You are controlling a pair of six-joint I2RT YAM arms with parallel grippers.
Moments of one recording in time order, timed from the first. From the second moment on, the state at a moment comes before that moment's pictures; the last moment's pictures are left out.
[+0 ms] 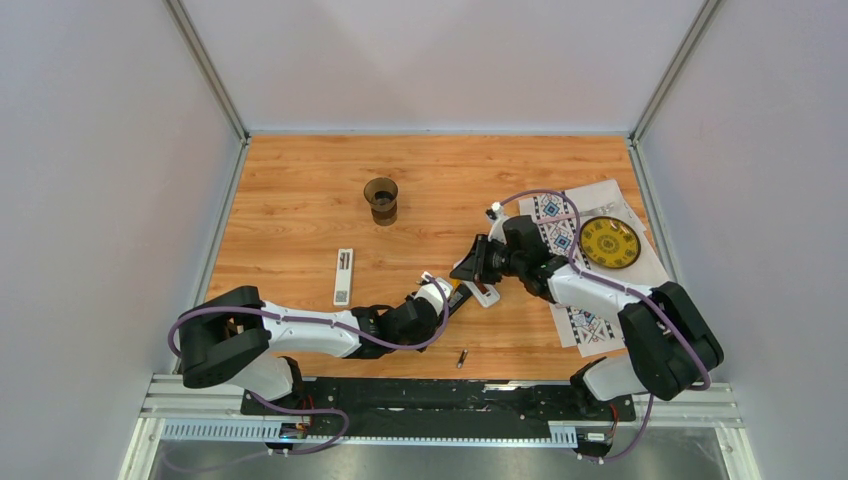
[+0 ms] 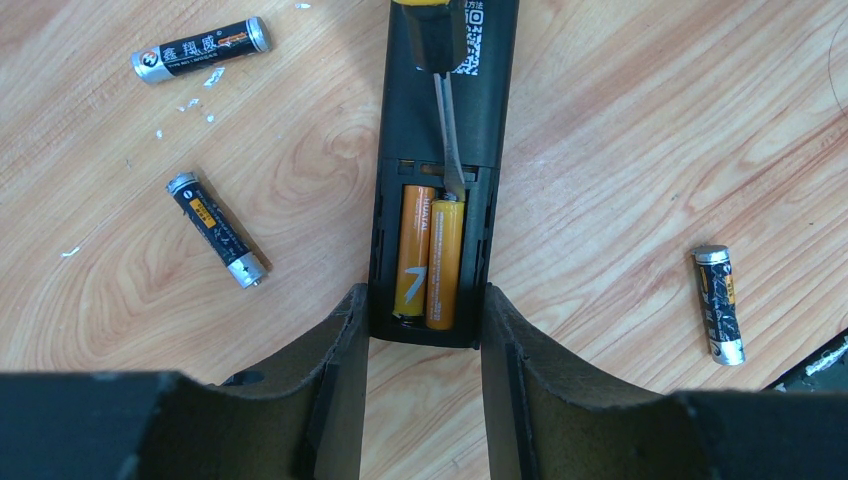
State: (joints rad) left arm -1.21 1.45 0.57 0.04 -0.33 -0.41; right arm 0.53 1.42 0.66 0.13 -0.45 0.71
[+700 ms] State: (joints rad) left arm -1.21 1.45 0.57 0.03 -0.34 -0.41; right arm 0.60 1.39 0.65 0.17 -0.39 0.72
